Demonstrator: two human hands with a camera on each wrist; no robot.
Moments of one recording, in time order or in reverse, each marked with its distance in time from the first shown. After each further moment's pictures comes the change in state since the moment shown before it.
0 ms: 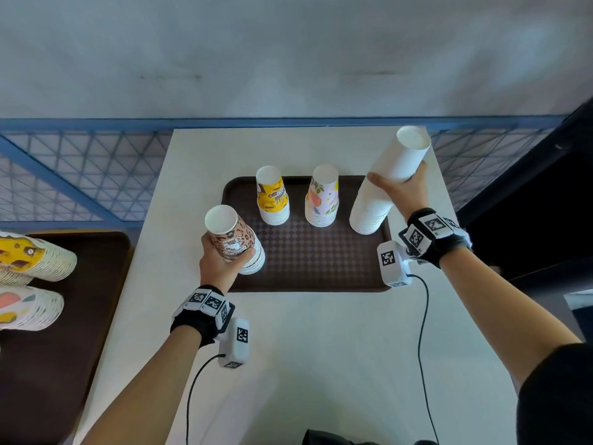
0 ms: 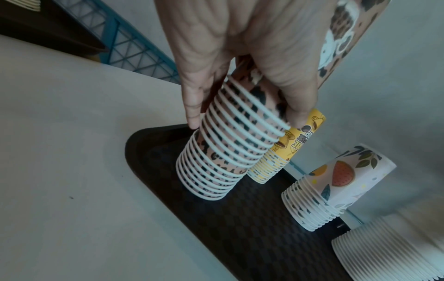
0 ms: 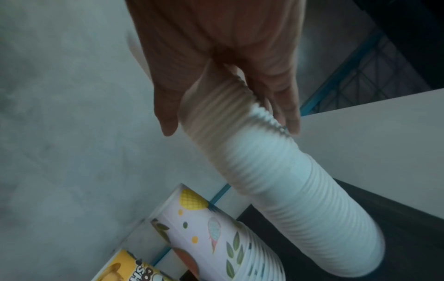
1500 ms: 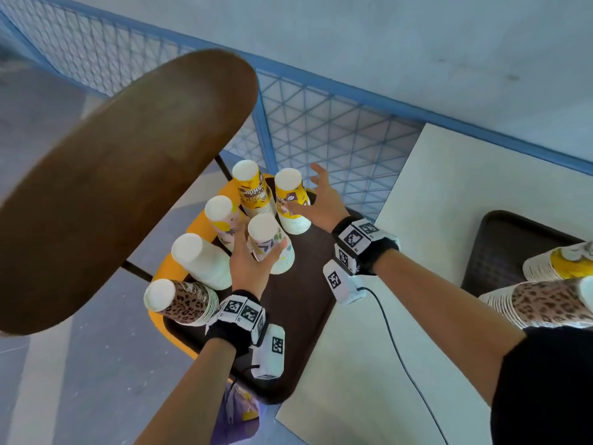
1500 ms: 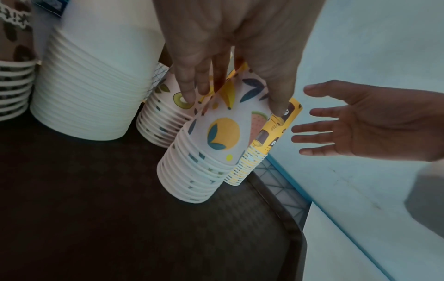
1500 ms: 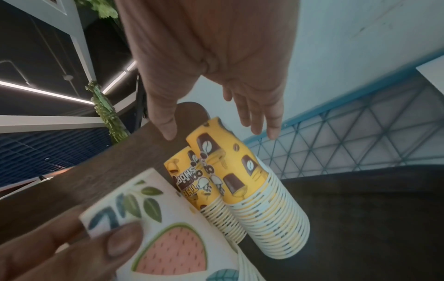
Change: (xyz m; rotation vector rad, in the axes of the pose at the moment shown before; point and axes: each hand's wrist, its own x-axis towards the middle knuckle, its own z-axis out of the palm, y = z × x) left_hand 0.061 -0.198 -0.336 -0.153 0.464 -0.093; right_hand -0.284 -0.135 0.536 -0.221 -1.010 -0.290
